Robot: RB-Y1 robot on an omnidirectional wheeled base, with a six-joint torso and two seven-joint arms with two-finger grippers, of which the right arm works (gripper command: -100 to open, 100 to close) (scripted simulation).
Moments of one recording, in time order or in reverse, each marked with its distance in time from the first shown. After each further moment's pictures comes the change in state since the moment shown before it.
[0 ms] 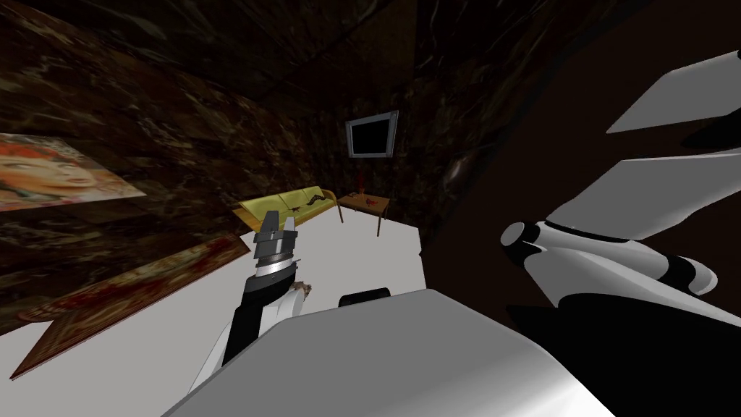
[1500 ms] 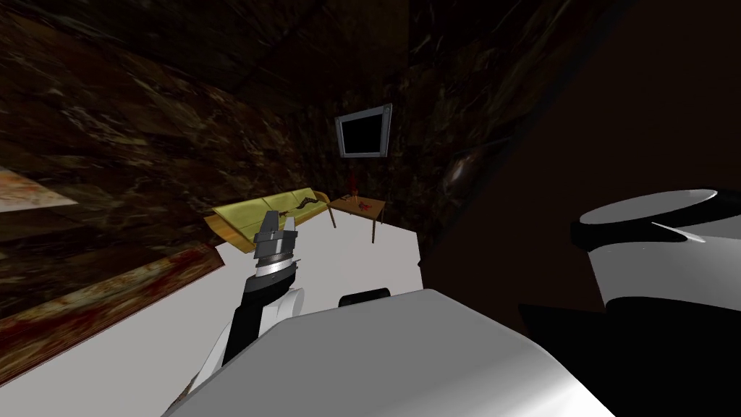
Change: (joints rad) arm -0.264 -0.303 -0.203 0.128 0.037 -0.099 -0.136
